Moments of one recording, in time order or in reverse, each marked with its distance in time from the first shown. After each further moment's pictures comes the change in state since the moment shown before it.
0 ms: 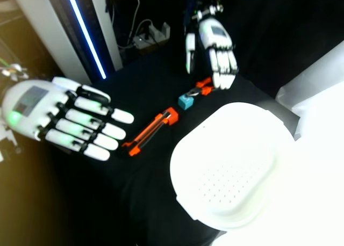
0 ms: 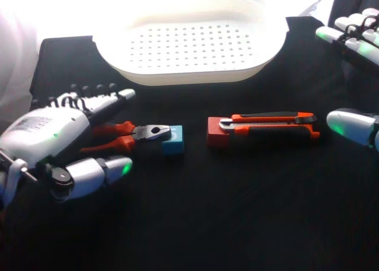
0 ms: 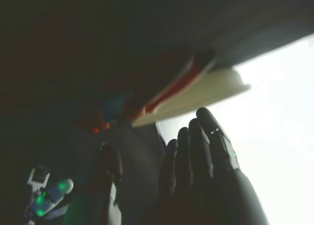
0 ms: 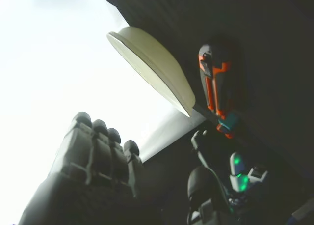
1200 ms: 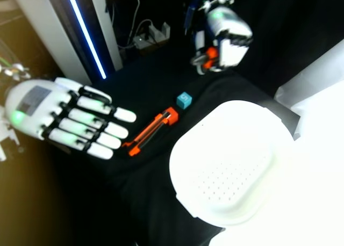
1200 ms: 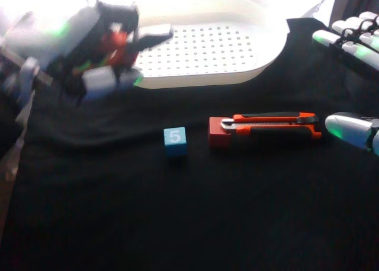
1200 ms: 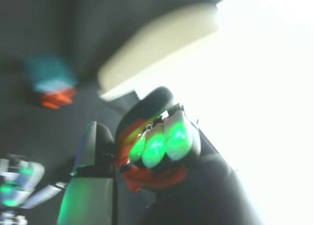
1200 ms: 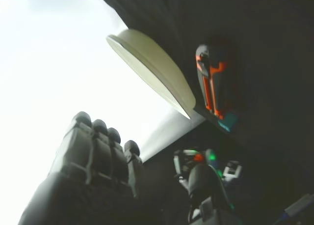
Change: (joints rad) left arm -0.366 -0.026 0.126 0.091 0.059 0.081; right arm 0.000 -0.008 -0.002 0.001 -0.007 0.000
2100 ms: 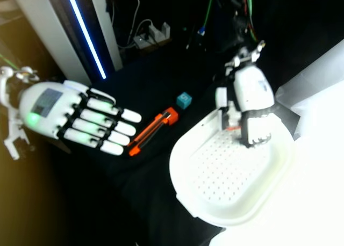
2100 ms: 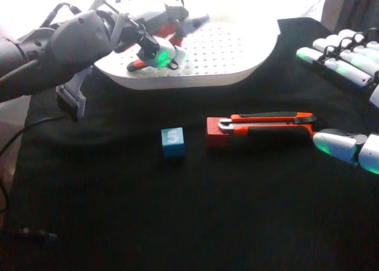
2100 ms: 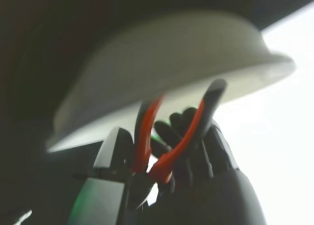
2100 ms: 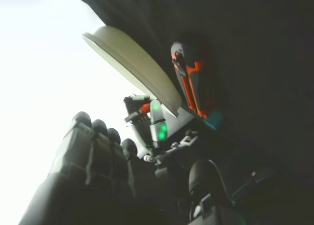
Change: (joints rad) left arm -0.216 -0.404 0.546 -0.377 0.658 0.198; right arm 0.000 -0.043 0.019 -0.035 -0.032 0.026
